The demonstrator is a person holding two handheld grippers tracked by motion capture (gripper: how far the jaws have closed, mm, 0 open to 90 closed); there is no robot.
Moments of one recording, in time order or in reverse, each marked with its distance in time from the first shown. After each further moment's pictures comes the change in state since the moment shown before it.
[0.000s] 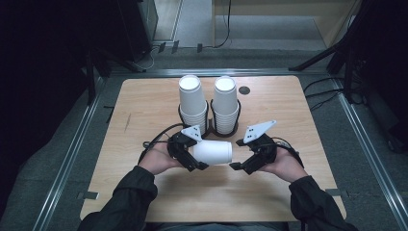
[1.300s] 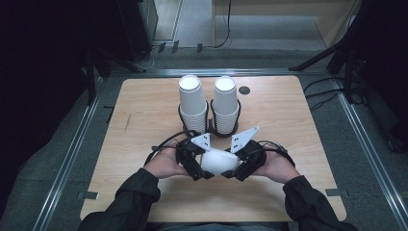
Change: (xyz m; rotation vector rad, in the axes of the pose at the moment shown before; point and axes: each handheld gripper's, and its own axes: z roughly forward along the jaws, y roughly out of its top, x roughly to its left) left arm -0.020 0.012 0.011 0.012 -0.037 0.083; right arm 0.017 0.013 0.023 0.079 0.096 -0.158
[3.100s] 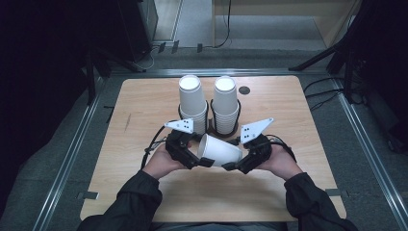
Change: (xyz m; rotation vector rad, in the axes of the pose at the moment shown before) left arm 0.010 -0.015 -0.033 -0.429 -0.127 -0.193; right arm -0.010 0.002 -0.022 -0.205 0.048 0.022
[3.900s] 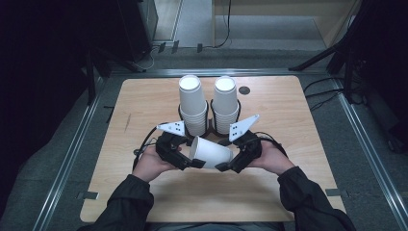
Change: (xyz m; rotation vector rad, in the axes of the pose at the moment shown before) left arm -0.002 -0.011 -0.020 0.095 0.066 -0.028; right arm -0.009 0.011 0.021 0.071 0.045 0.035
